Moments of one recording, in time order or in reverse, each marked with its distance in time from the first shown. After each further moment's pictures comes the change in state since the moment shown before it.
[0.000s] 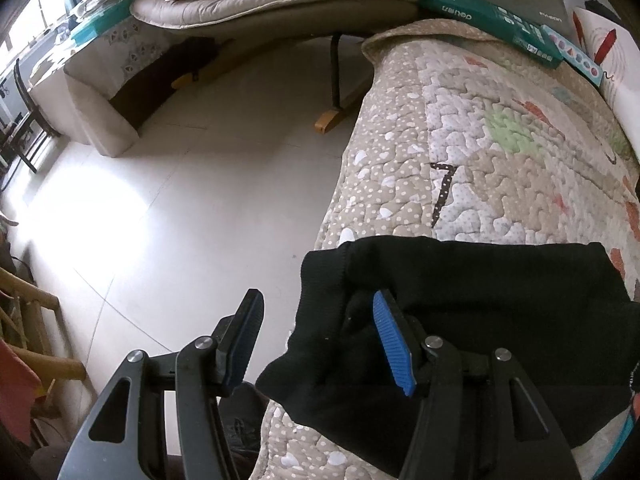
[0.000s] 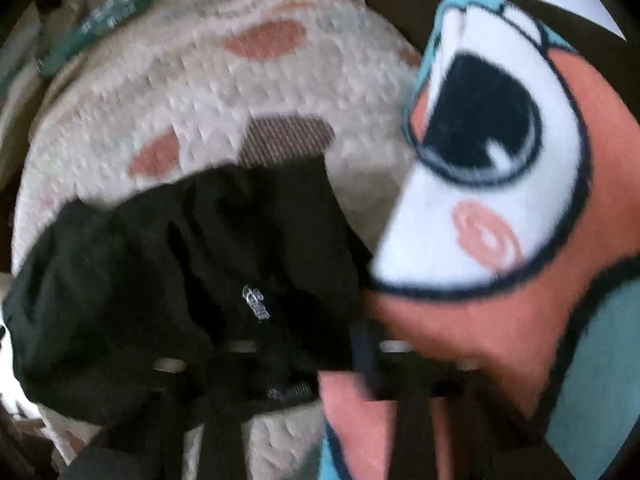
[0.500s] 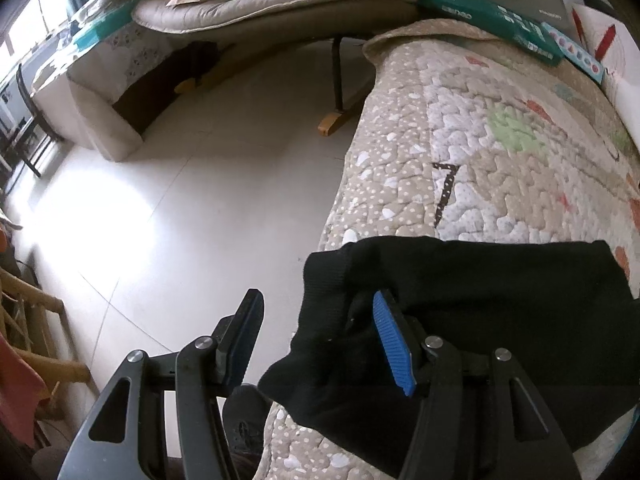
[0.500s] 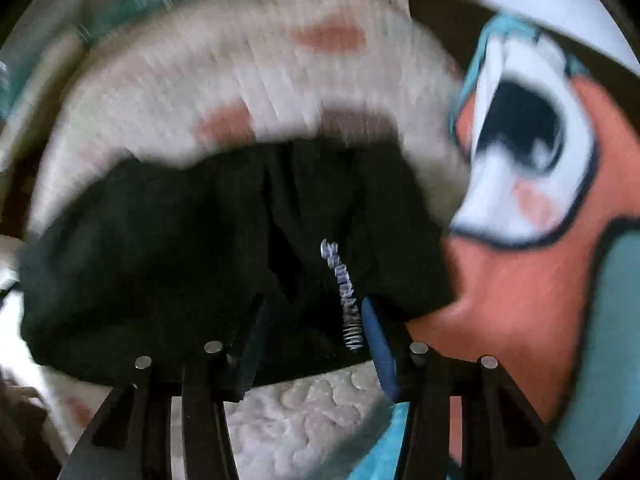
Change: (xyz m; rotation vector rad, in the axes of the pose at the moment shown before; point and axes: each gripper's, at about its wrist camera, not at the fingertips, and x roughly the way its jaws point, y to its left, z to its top) left arm -0.001 0.000 0.000 0.003 -0.014 0.015; right arm -0.046 0.033 -0.016 -0.063 -0.147 0.076
